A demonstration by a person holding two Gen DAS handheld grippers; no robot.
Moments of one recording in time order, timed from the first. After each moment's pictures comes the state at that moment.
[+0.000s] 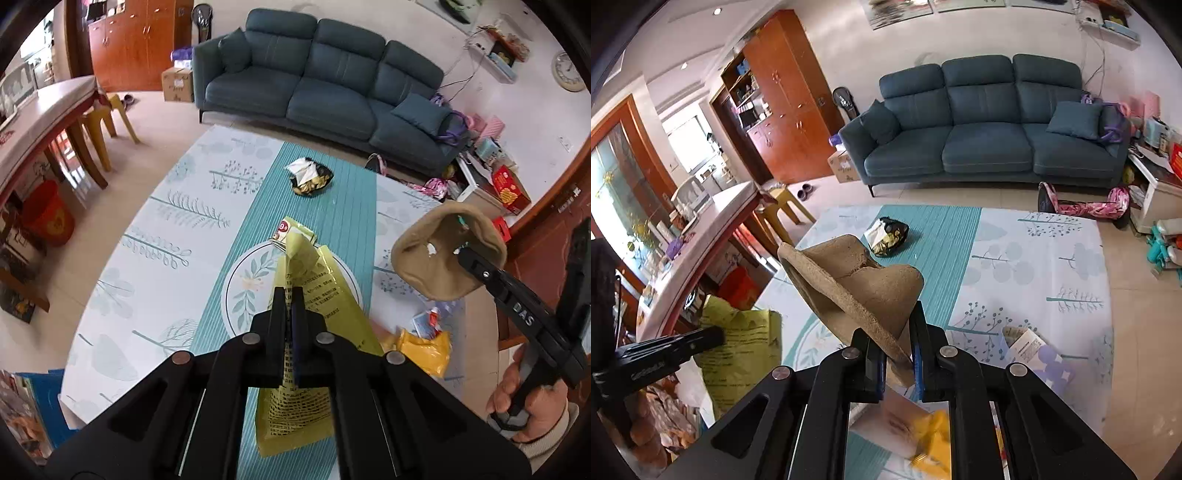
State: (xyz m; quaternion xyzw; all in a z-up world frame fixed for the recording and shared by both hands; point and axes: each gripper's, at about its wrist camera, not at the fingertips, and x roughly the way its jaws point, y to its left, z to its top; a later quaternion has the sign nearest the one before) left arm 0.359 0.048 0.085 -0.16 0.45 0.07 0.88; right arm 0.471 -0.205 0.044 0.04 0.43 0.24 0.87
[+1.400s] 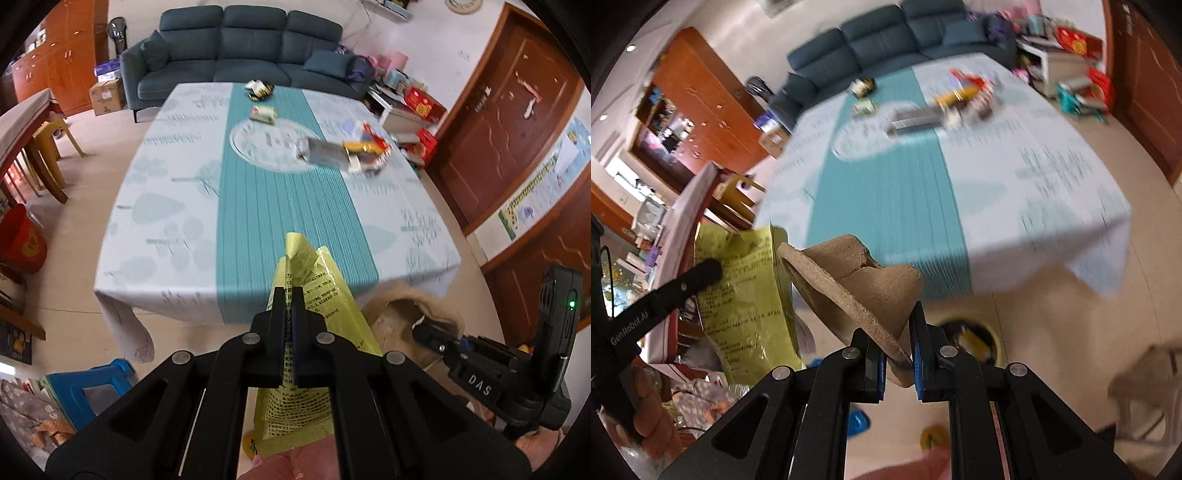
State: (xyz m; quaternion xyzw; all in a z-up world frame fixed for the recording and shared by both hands) left arm -0.006 0.094 0.036 -0.07 0.47 -0.11 0.88; right arm -0.029 -0.131 -0.032 0.14 0.54 0.05 0.83
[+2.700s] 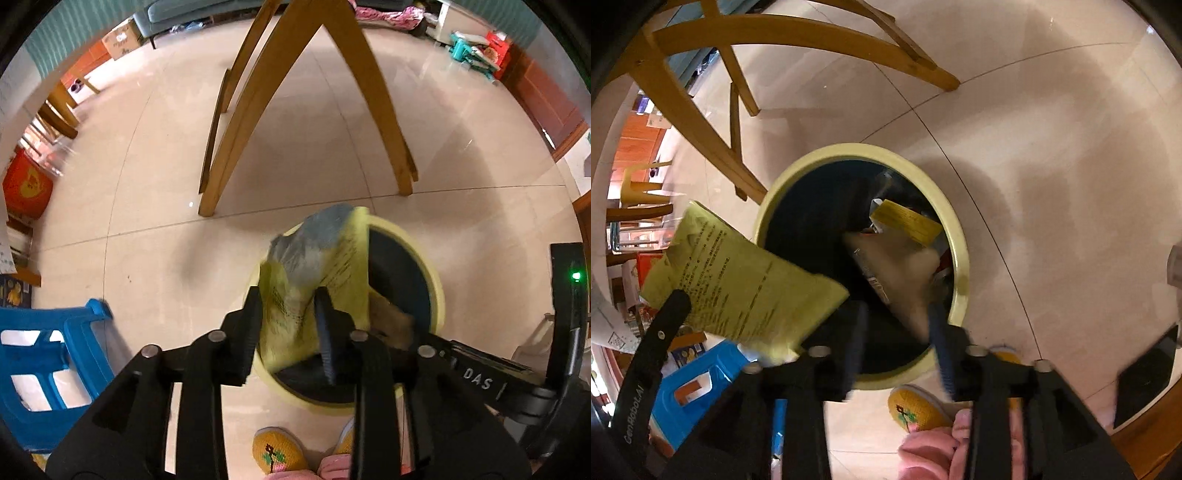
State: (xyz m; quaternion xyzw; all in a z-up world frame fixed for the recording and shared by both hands) left arm 0.019 -0.022 -0.463 0.02 0.58 0.01 0.82; right arm -0.049 -0.220 -0.522 0.25 0.70 -0.05 0.66
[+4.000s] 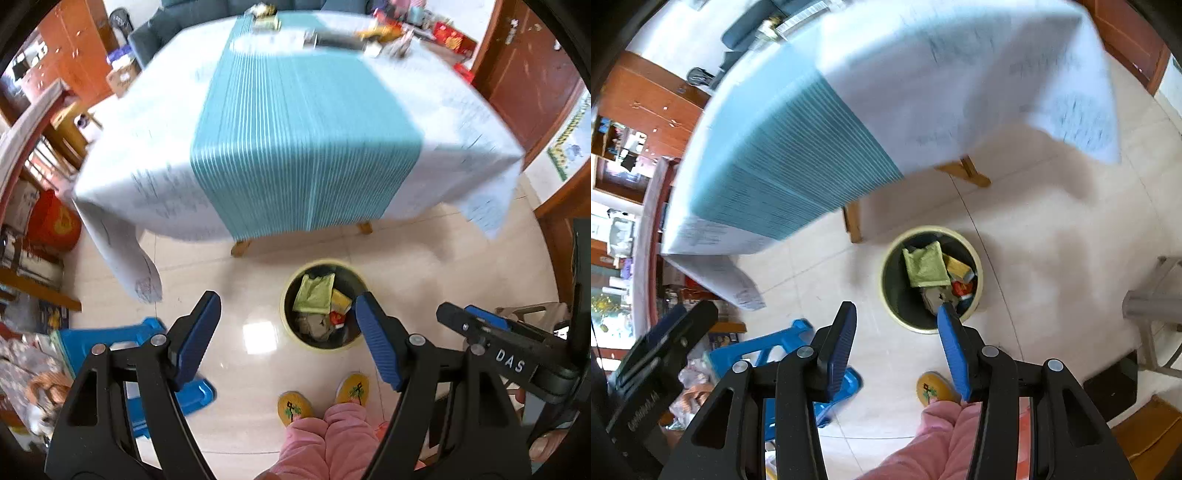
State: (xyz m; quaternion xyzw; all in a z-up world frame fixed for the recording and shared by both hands) left arm -0.046 0.029 -0.093 0.03 0.54 -0.04 0.84; right arm -0.072 -0.176 -0.145 0.20 0.62 0.00 0.76
